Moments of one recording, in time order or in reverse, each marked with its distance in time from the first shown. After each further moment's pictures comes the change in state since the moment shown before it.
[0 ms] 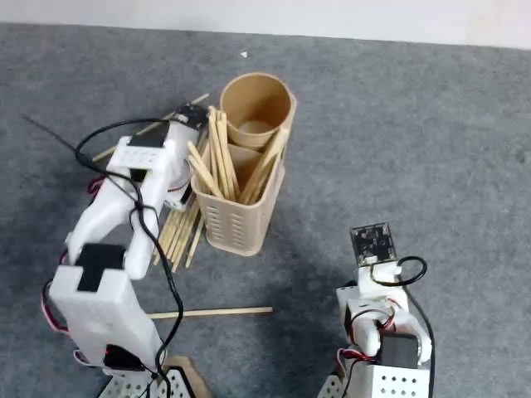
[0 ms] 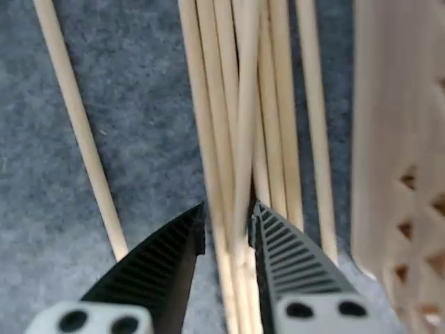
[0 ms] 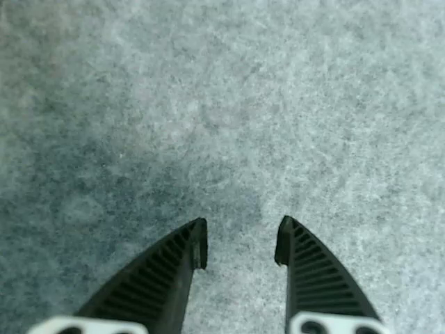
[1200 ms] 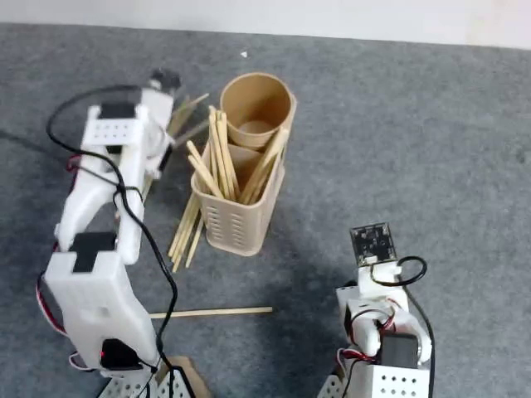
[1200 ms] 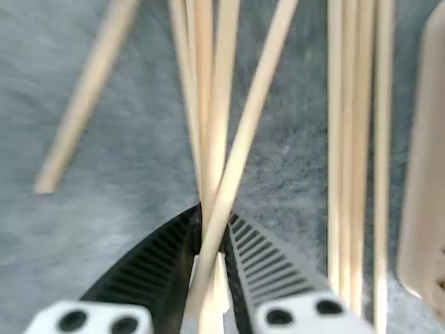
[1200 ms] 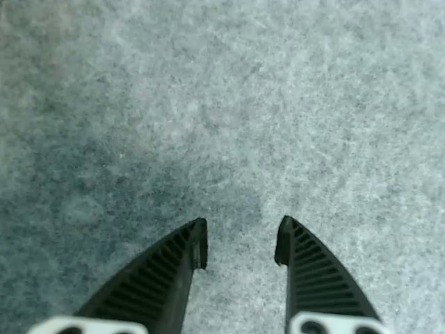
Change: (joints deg) left arm -6.2 1.1 -22.8 12.7 -3.1; right arm 0.0 0.0 0.0 0.0 0.0
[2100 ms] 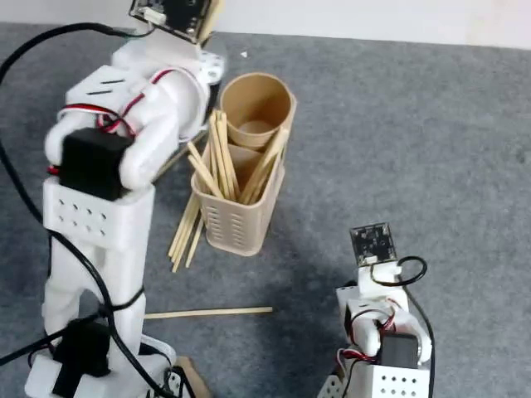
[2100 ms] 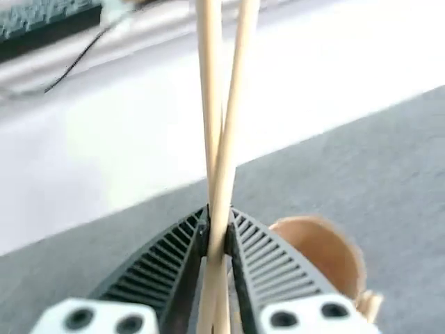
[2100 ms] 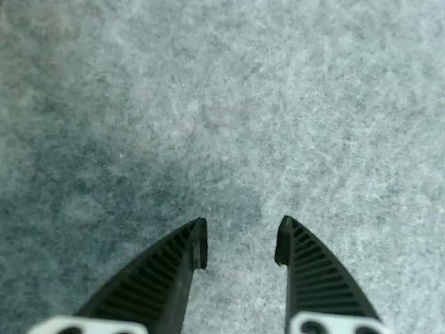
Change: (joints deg) left arm 22.6 -33.0 -18.2 -3.3 12.7; right arm 0.0 0.0 0.0 0.0 0.0
